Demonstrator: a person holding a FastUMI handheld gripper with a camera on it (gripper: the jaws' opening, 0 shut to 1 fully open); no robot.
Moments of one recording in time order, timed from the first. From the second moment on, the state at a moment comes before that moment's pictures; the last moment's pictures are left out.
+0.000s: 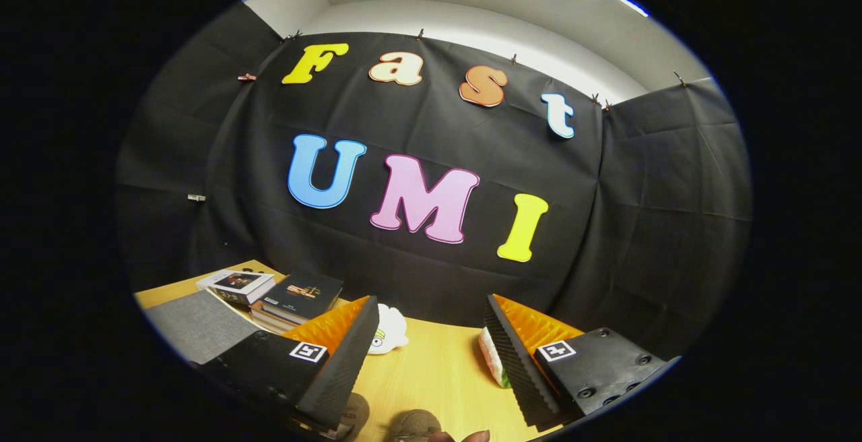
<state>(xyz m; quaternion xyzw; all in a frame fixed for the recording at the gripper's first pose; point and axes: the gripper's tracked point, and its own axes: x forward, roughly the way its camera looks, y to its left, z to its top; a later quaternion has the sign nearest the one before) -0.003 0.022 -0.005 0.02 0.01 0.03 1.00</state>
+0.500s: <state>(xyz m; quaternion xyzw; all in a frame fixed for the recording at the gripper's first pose) -0.032 0.152 -0.065 0.19 0.17 0.32 0.91</state>
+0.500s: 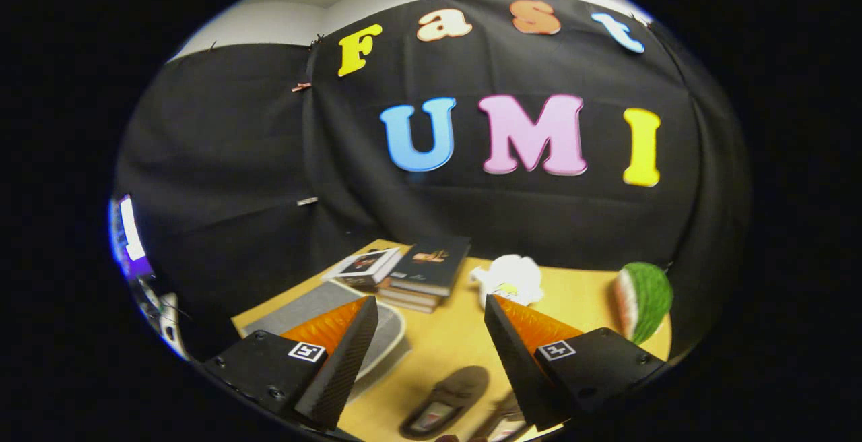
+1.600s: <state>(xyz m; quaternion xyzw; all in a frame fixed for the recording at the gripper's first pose) -0.075 0.266 -0.208 0.56 0.45 0.37 0.58</state>
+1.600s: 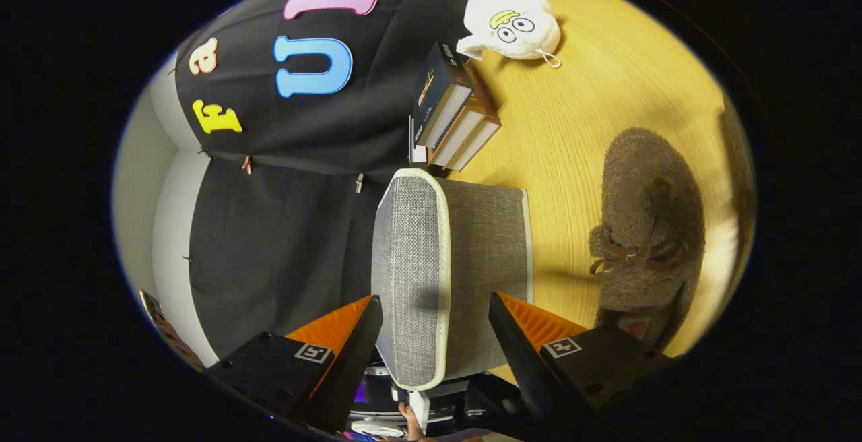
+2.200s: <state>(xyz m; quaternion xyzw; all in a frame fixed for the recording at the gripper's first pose) -0.091 0.306 -0.199 0.61 0.48 0.40 0.49</state>
